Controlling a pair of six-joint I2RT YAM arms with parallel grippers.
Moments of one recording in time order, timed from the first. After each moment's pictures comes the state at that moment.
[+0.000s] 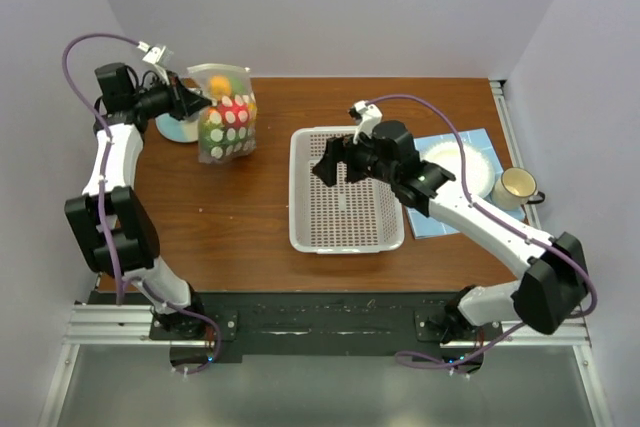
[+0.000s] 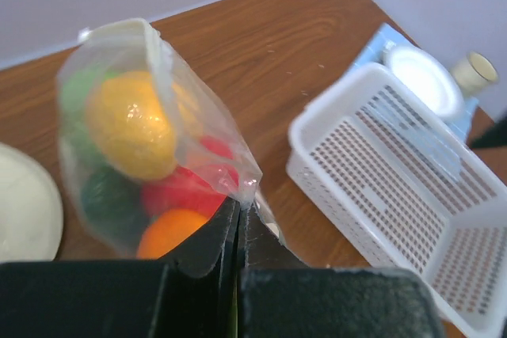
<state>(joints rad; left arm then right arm) 0.29 1.69 1.42 -0.18 1.04 0.01 0.67 1.34 1.08 -0.15 -0.12 0.39</state>
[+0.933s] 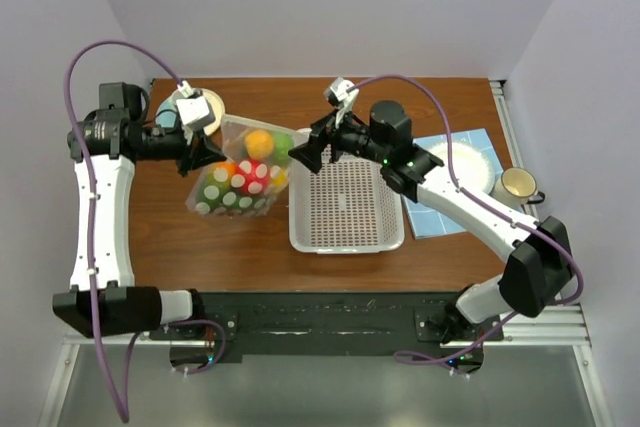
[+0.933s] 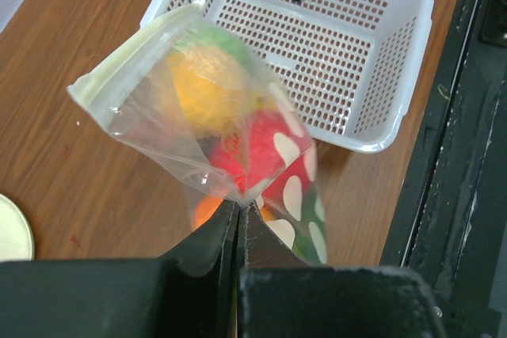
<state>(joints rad) 0.13 1.30 1.58 -1.31 1.03 0.98 0.67 1.46 1.21 0.14 -0.39 0.12</state>
